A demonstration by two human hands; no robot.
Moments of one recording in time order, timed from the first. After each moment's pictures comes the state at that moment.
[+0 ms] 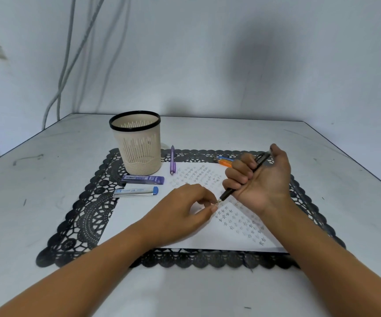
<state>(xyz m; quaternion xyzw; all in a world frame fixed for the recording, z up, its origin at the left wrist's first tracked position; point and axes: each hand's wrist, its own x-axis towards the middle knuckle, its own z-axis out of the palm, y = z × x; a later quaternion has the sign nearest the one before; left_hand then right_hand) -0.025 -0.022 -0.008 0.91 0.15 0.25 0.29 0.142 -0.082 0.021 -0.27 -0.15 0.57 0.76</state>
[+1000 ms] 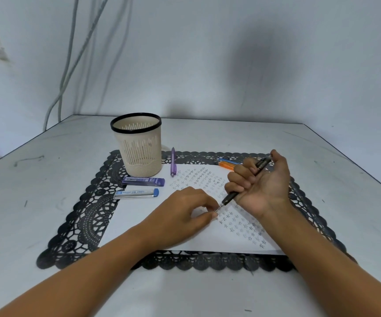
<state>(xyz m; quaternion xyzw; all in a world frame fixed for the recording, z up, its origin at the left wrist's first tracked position) -0.025 -0.020 -0.012 0.92 0.13 0.26 0.25 0.141 -0.083 0.019 -0.27 -0.12 0.55 0.78</state>
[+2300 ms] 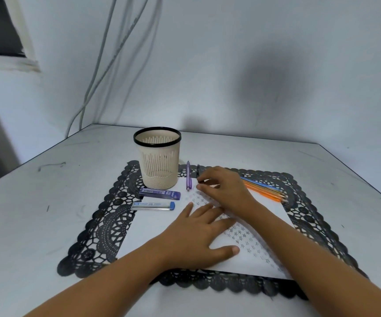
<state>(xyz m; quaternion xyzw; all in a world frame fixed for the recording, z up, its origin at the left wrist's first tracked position) -0.026 -0.016 -0.019 0.98 0.19 0.03 0.08 0.123 -0.013 0.001 -0.66 -0.66 0.06 0.35</state>
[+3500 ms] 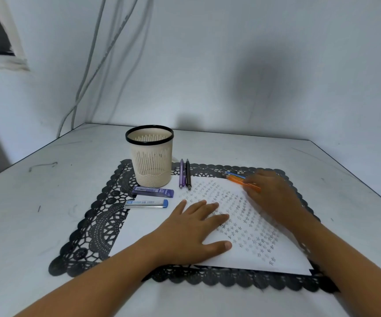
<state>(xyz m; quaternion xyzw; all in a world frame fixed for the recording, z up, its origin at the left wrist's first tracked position) -0.027 -0.018 -0.015 0.97 0.21 0.00 0.09 0.198 -0.067 -0.007 -0.74 -0.62 -0.14 0.25</state>
